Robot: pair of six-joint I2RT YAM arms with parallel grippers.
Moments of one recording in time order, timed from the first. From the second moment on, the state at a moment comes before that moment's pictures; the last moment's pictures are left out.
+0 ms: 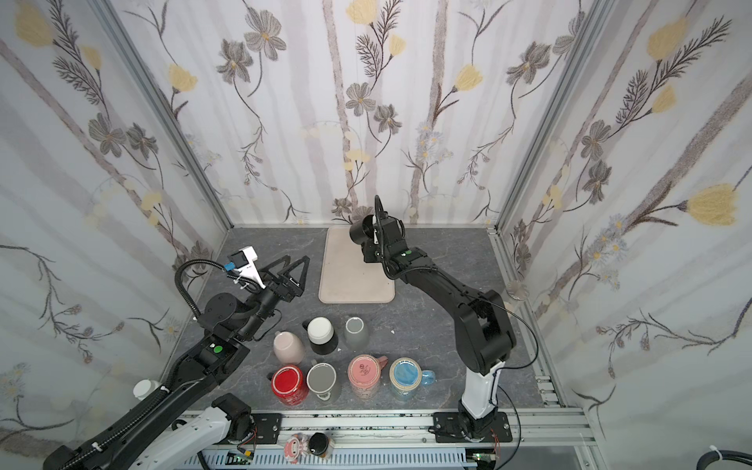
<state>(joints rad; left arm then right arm) -0.54 0.80 0.61 0.37 -0.03 -0.64 0.55 1.90 1.58 -0.31 0.08 0.36</state>
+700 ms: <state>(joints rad) -0.55 0.70 0.57 0.27 -0.06 -0.64 0.45 2.46 2.25 -0.63 0.24 0.20</state>
